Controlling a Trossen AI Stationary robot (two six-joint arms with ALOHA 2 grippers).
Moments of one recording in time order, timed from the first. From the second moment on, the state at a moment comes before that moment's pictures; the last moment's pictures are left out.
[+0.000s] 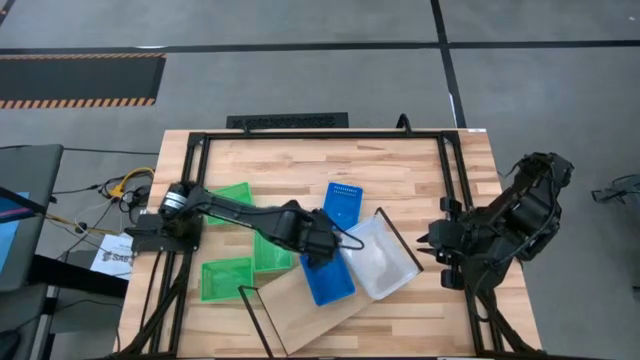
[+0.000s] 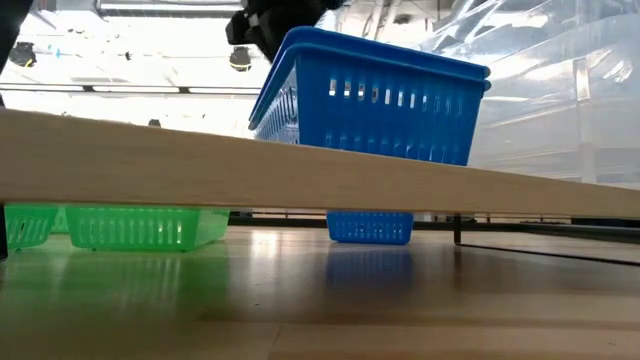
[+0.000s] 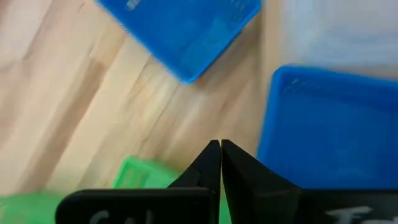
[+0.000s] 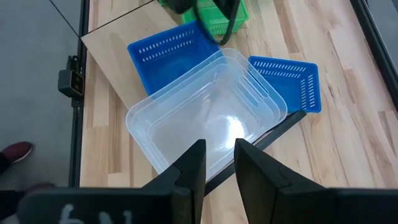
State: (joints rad) left arm -0.26 1.98 1.88 -1.27 -0.35 -0.75; right arm 0.80 1.36 1.75 -1.51 0.54 0.79
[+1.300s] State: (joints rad) left arm -0.31 1.75 1.34 -0.70 -0.18 -1.11; right arm 0.81 1.36 1.75 -1.51 0.55 0.78
